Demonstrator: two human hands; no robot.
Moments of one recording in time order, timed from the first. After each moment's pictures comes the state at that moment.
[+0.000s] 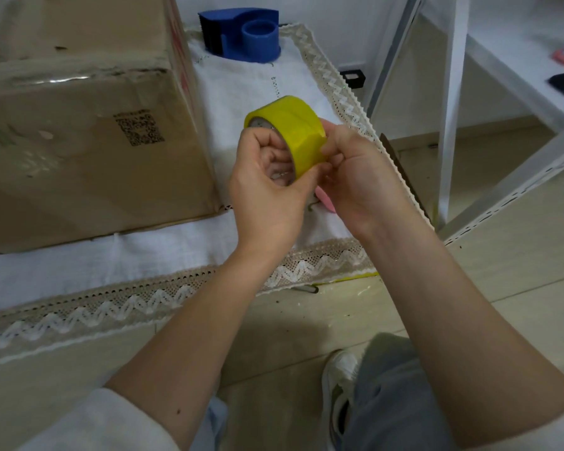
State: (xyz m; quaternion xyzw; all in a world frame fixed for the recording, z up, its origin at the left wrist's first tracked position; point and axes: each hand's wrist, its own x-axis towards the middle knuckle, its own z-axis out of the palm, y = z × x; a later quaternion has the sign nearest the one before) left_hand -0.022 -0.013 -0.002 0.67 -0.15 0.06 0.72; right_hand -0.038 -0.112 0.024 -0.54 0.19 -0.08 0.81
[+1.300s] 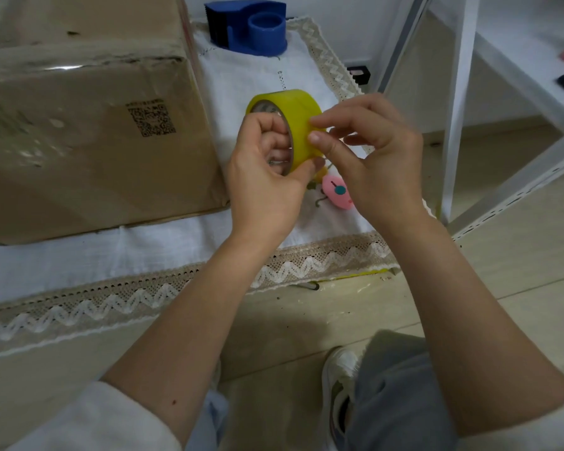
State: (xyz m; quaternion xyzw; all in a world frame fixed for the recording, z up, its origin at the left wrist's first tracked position) left_hand -0.010 -0.003 0.001 0.70 -0.16 0.05 0.70; right_hand -0.048 -0.127 0.015 -0.84 -0.01 -0.36 0.40
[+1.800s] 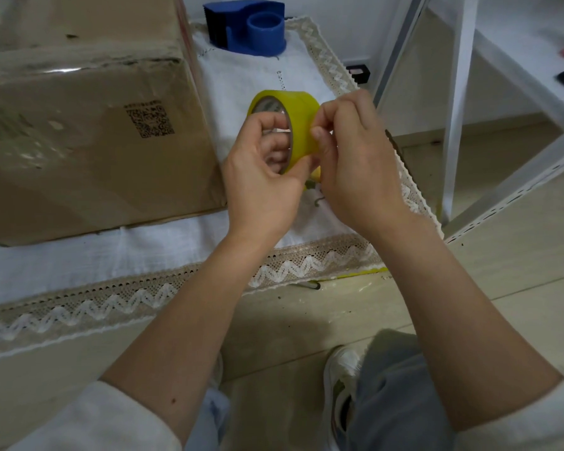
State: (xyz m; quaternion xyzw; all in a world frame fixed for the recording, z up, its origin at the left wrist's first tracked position) left_hand -0.009 -0.002 0.003 0.70 -0.15 0.04 0.70; right_hand -0.042 -0.116 0.010 -0.90 -0.01 -0.37 0.23
